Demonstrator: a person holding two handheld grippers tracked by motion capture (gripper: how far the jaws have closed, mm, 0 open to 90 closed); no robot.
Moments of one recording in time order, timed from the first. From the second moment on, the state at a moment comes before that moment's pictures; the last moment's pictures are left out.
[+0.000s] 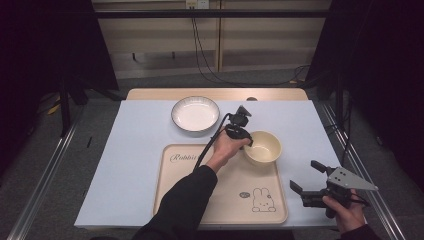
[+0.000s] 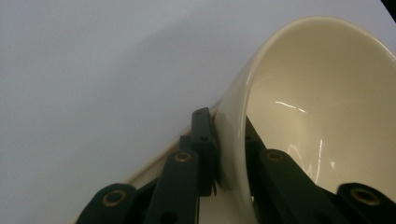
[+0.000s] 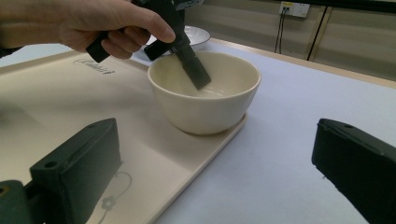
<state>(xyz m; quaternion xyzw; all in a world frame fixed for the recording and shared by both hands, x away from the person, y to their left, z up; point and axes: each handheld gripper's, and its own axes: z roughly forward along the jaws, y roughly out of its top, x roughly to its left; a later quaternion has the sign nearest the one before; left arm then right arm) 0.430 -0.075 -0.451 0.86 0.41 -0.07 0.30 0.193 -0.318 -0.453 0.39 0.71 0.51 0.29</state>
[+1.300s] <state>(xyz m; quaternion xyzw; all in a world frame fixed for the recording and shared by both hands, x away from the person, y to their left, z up) 0.425 -0.057 -0.440 0.85 0.38 0.03 0.37 0.193 -0.318 -0.452 0.39 0.71 0.51 0.29</state>
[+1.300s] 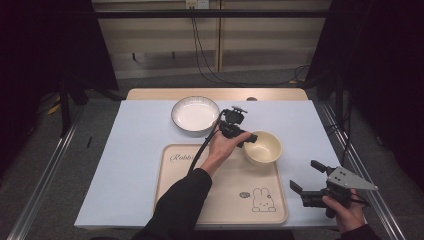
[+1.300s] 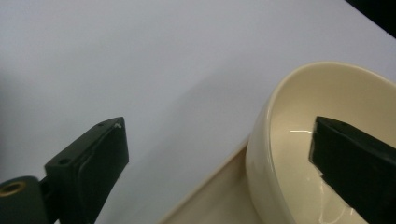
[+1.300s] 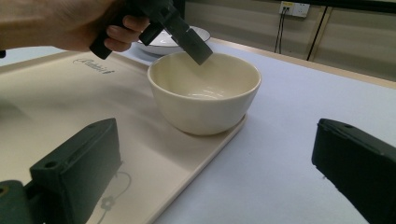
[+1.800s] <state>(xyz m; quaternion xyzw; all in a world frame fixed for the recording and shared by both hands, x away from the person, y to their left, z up) 0.410 -0.013 -0.428 0.82 0.37 0.09 0.43 0.194 -0.318 -0.452 0.39 0.71 0.51 0.29</state>
